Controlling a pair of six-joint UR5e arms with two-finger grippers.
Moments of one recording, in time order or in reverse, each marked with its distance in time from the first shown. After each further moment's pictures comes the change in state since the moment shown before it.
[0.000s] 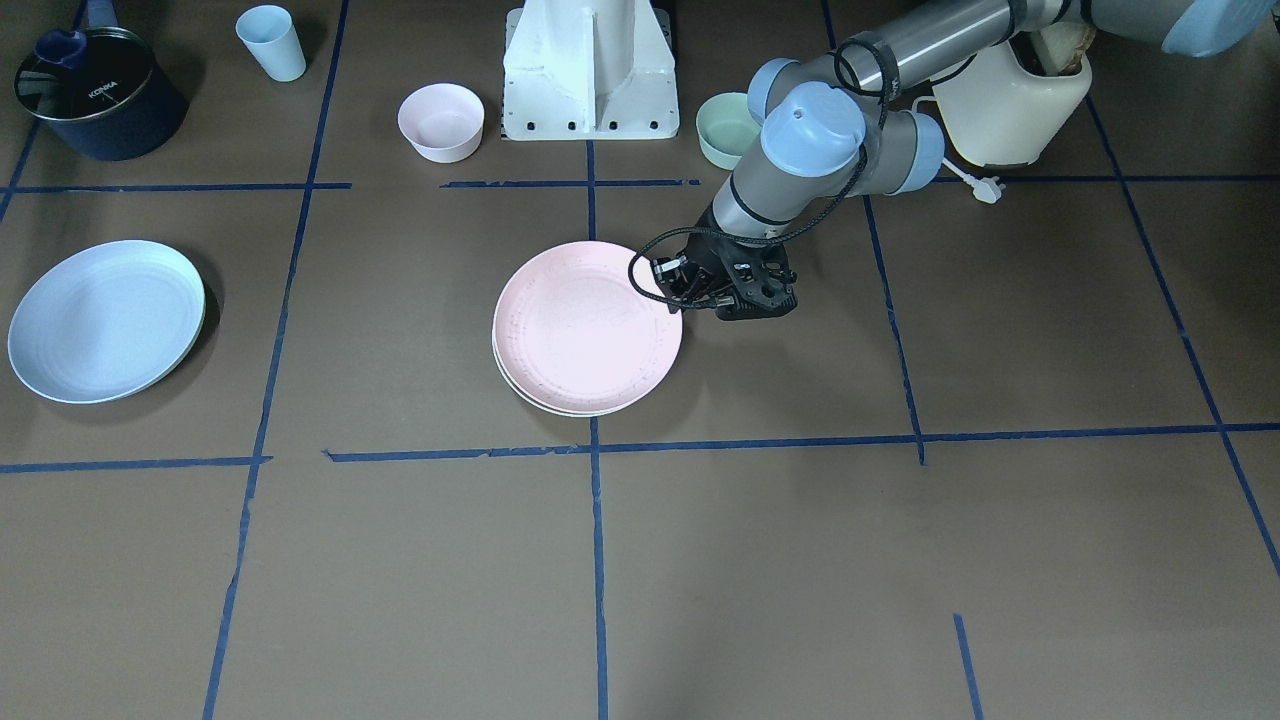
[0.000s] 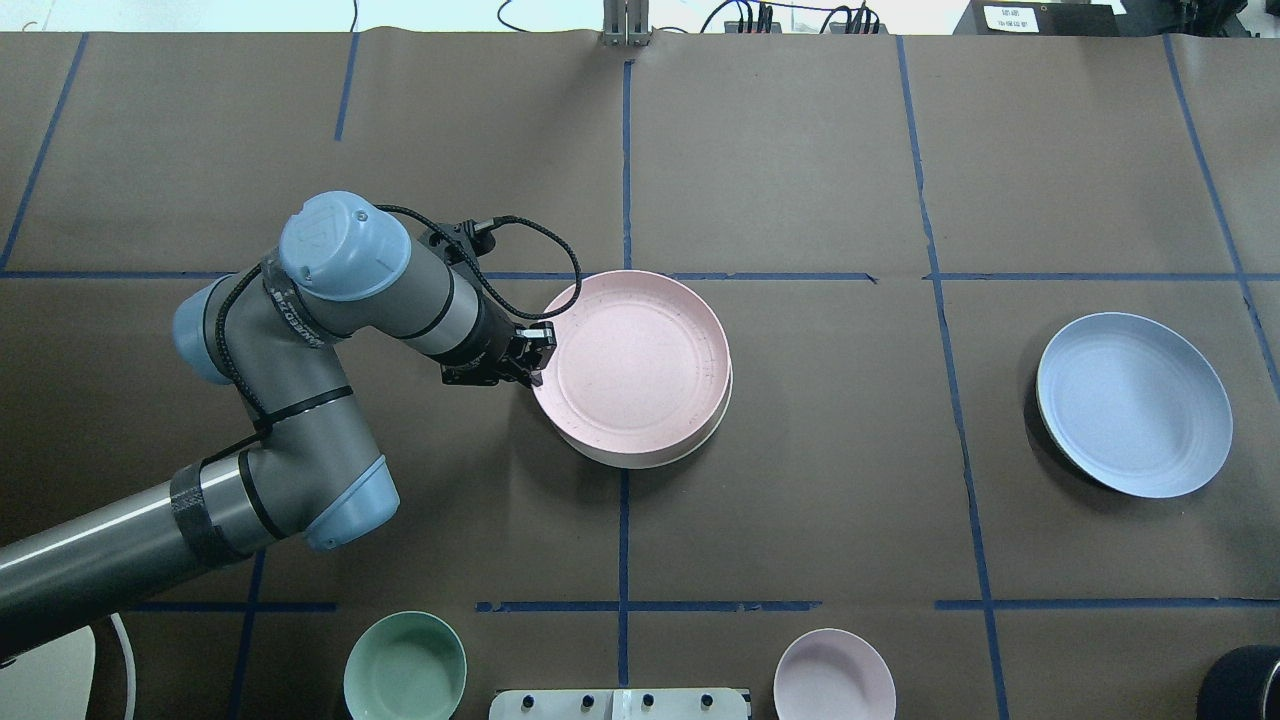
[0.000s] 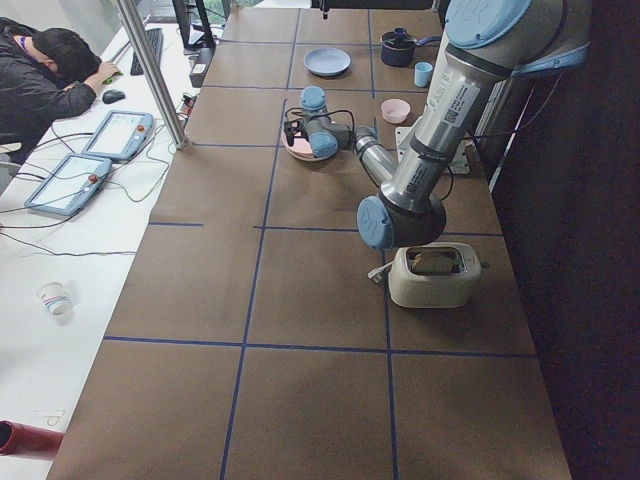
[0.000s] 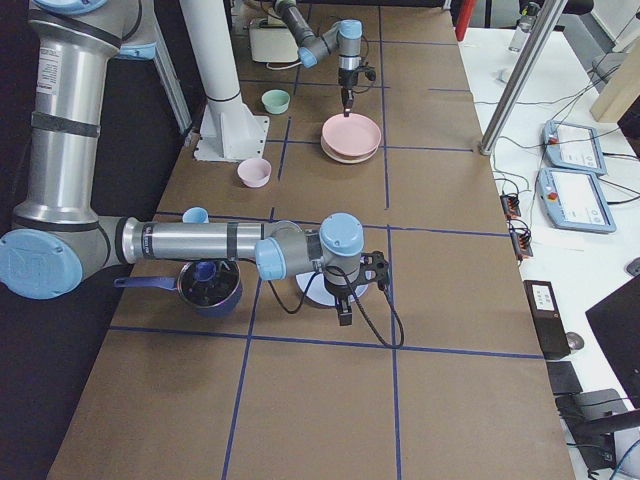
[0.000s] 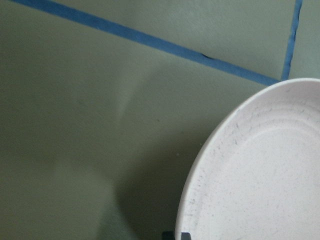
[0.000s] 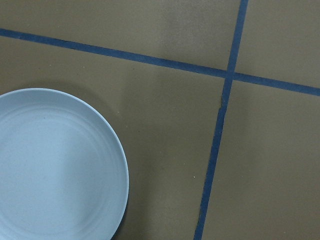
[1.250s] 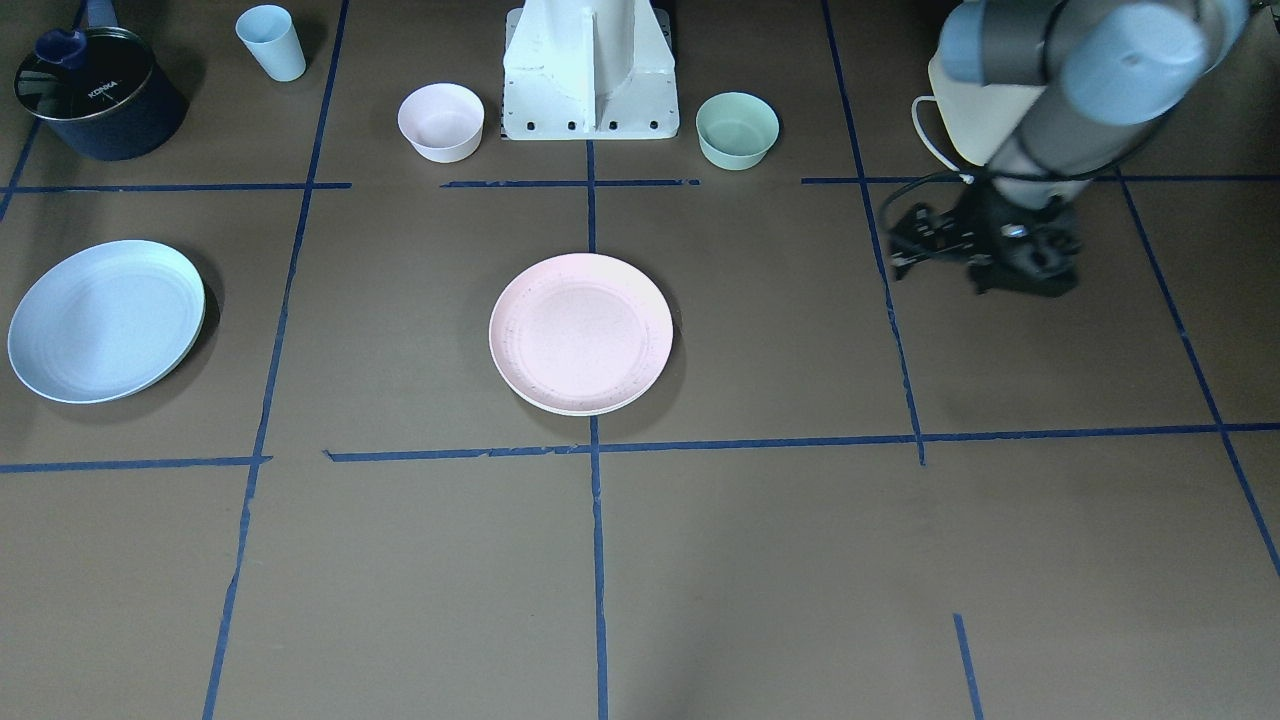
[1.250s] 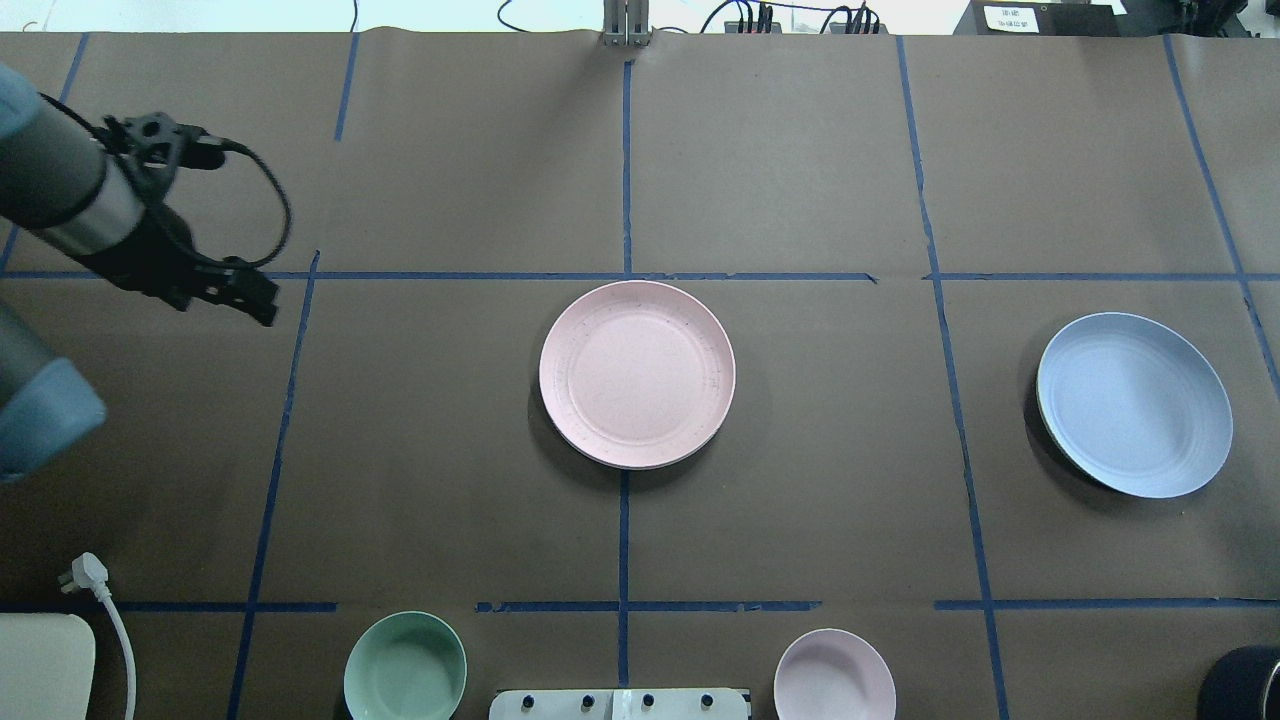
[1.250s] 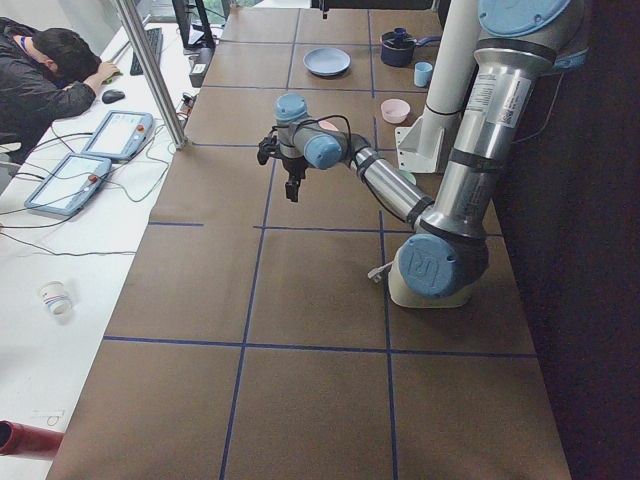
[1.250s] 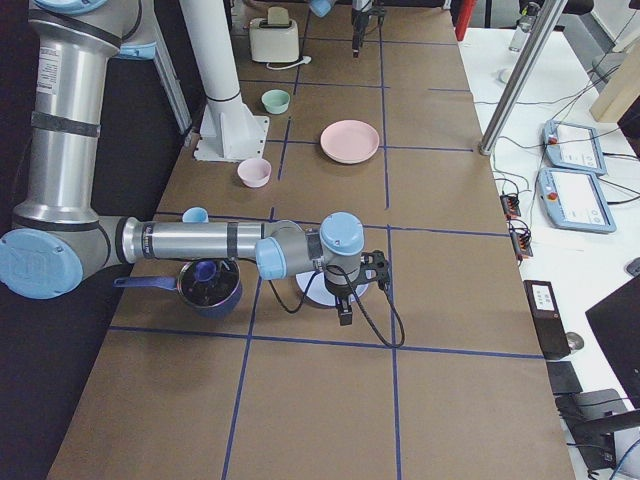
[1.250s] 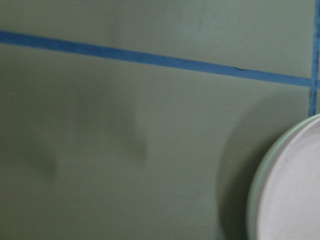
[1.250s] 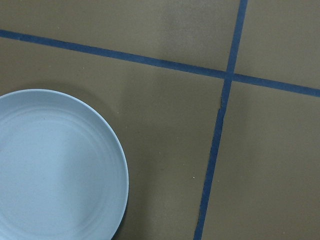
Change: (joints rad) left arm -0.391 0.388 -0.392 0.507 -0.137 0.947; right arm 0.000 0.002 0.001 0.000 -0.001 0.001
